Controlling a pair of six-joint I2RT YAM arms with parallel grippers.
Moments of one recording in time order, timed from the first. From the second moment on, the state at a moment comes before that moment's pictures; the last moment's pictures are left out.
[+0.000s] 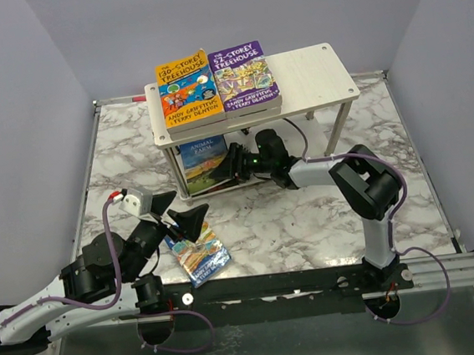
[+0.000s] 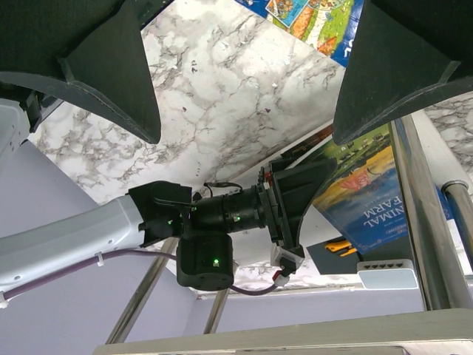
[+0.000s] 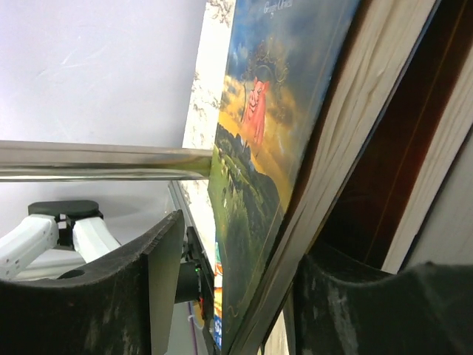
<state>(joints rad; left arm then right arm) -1.28 0.31 0.72 -0.38 -0.67 -0.26 0.68 1.98 1.08 0.58 -0.58 0.99</state>
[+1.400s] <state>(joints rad) -1.26 0.30 0.72 -0.38 -0.67 -0.26 0.68 1.65 0.92 0.26 -0.25 0.86</state>
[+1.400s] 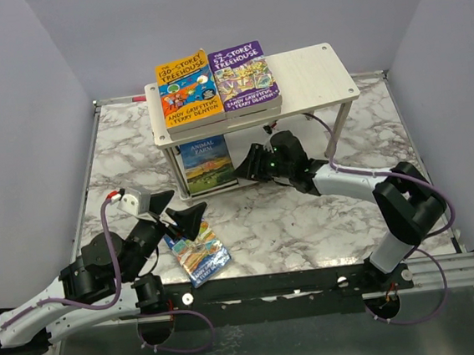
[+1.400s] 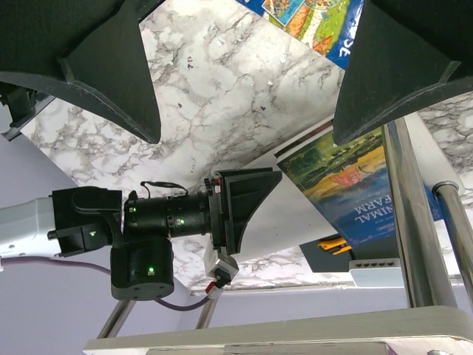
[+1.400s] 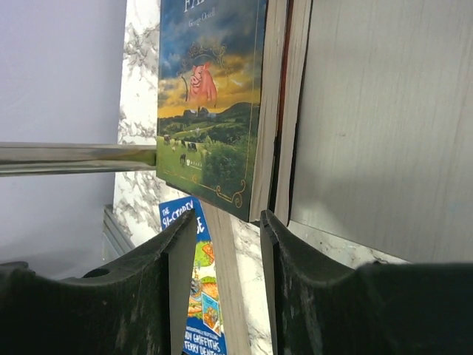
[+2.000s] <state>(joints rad) -1.26 0.30 0.71 -0.47 -0.67 -0.51 0.68 1.38 0.68 0.18 -0.27 0.83</state>
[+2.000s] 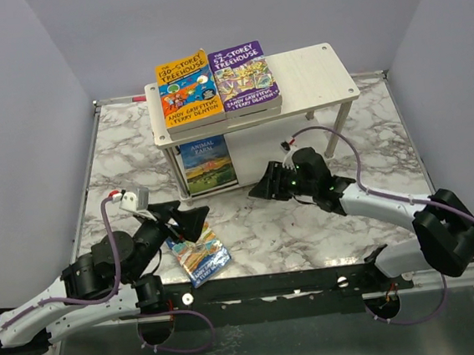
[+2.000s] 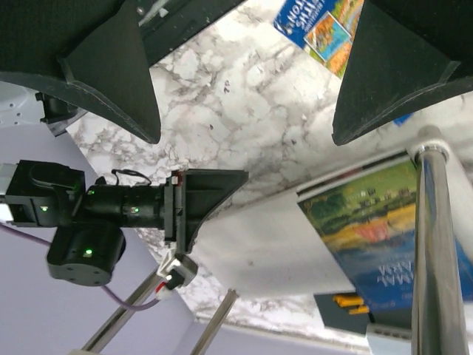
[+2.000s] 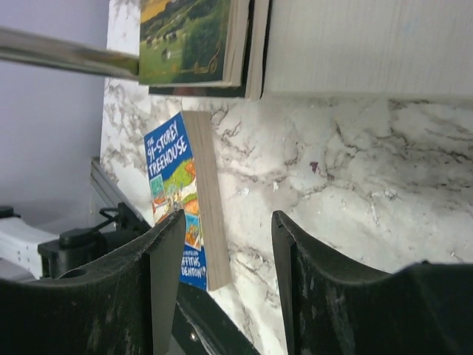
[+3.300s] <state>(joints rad) -1.26 0.30 0.73 -0.87 -0.79 -1.06 1.08 1.82 0.92 0.24 -0.24 0.80</state>
